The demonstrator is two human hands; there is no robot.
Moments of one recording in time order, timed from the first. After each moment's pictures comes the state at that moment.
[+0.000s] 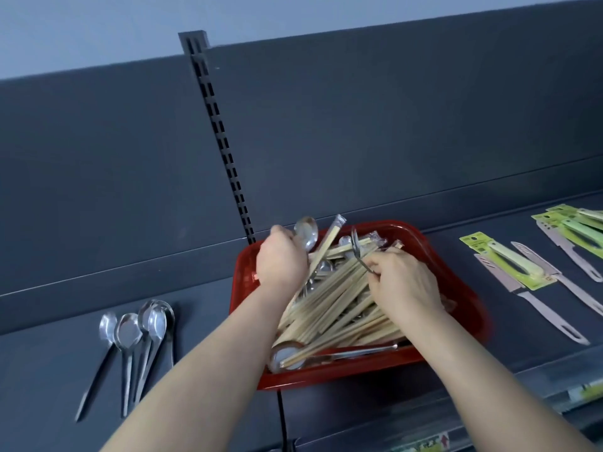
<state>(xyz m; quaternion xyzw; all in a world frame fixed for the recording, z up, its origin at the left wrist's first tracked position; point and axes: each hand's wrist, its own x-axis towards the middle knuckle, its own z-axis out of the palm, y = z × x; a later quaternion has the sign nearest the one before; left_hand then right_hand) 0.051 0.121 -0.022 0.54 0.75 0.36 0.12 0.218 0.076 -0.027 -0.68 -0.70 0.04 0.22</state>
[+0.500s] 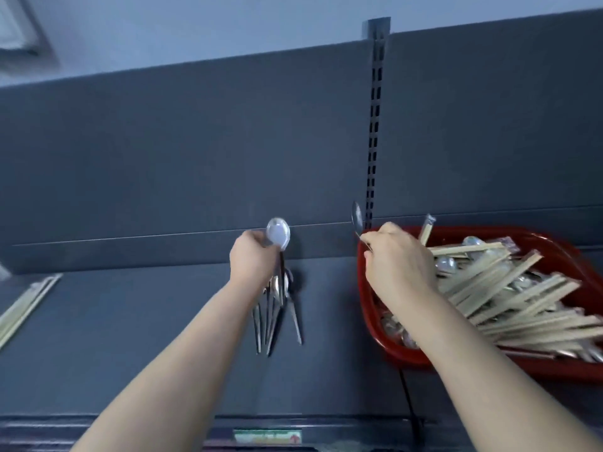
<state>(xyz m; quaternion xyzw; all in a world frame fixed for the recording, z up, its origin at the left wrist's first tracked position) -0.167 0.032 -0.020 0.39 0.78 0.46 0.17 0.042 0.048 -0.001 -0.56 -0.80 -0.03 0.23</state>
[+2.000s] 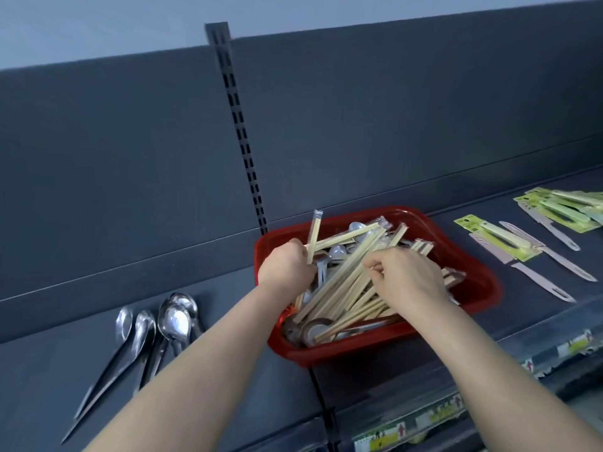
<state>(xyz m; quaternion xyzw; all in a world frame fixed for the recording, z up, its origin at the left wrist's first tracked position) 0.002 0.092 -0.034 0.68 0.70 0.17 0.14 0.182 0.040 -0.025 -0.70 -0.69 0.01 0.18</state>
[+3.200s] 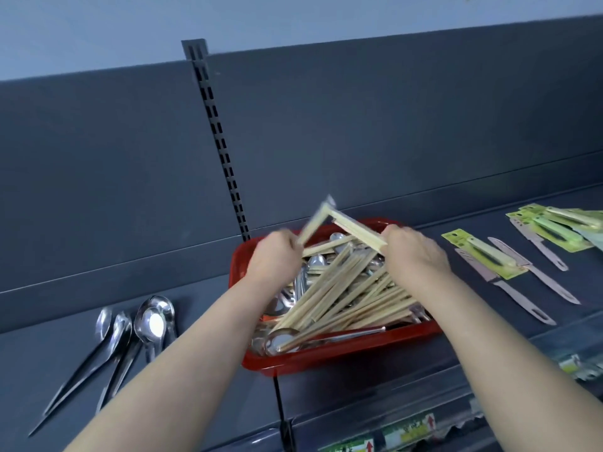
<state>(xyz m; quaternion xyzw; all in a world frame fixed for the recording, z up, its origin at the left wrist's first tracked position) 0.042 0.087 0.000 0.64 0.70 0.27 0.15 0.237 0.081 0.003 -0.74 -0.66 0.00 0.12</state>
